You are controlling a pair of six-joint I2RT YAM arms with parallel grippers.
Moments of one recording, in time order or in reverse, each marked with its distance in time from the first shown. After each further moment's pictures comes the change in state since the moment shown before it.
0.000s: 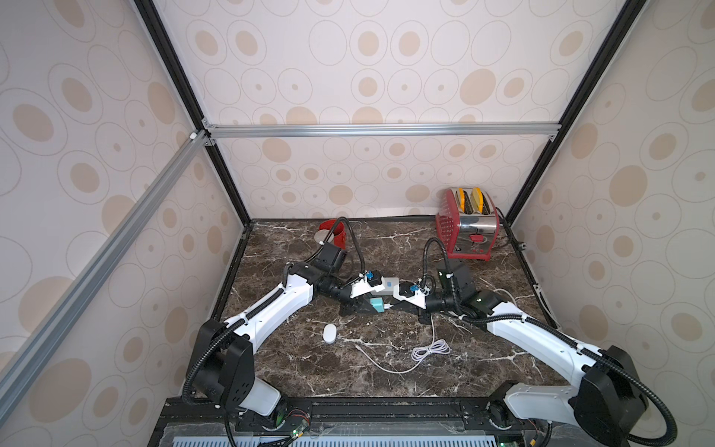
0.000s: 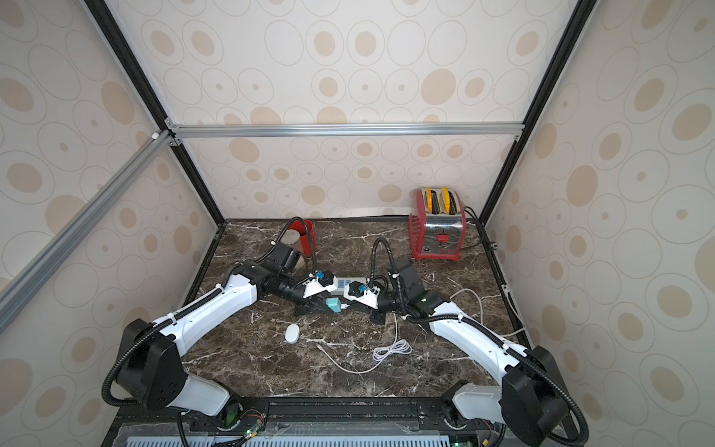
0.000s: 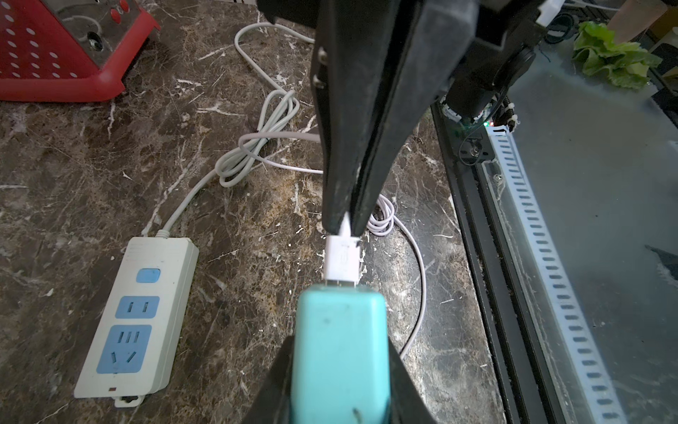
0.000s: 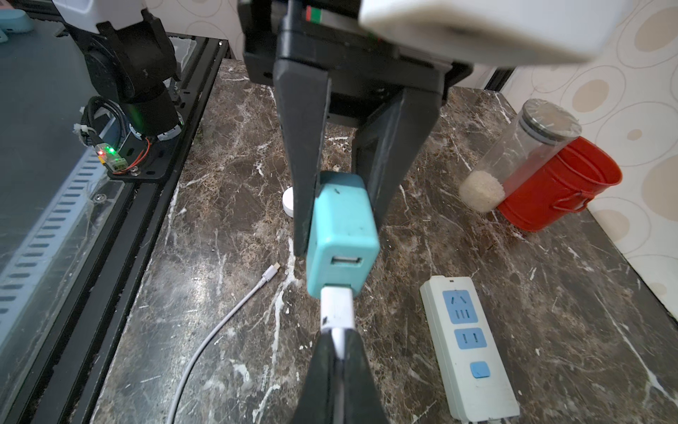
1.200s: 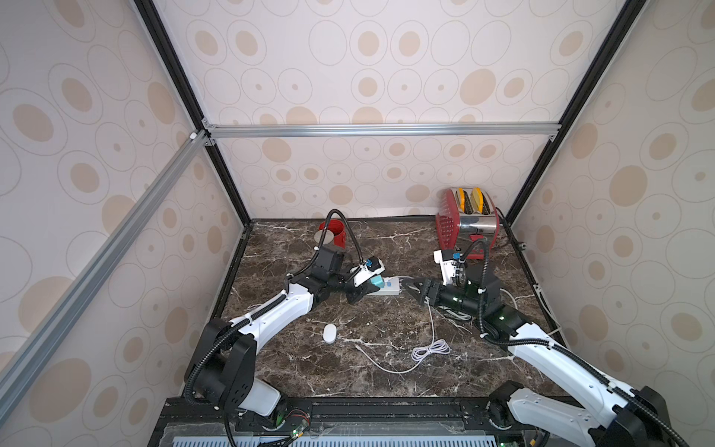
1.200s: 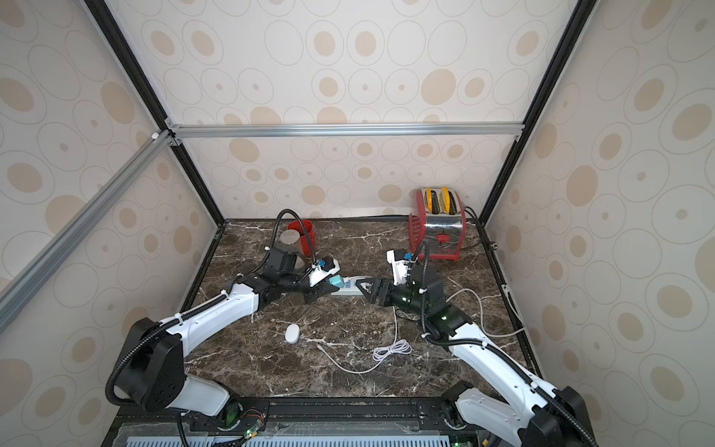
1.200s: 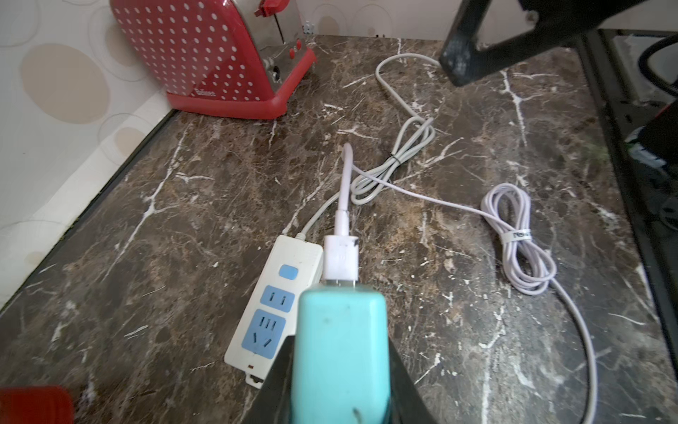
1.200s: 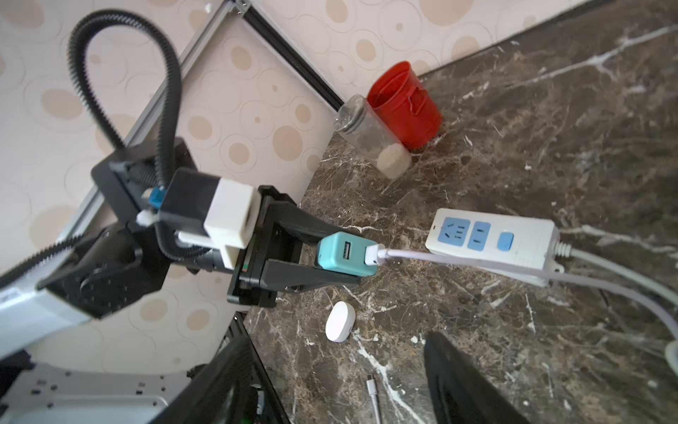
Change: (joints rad) left arm 0.008 -0.018 -0.171 0.568 -0.272 -0.271; right arm -0.064 -0.201 -0.125 0.260 0.282 1.450
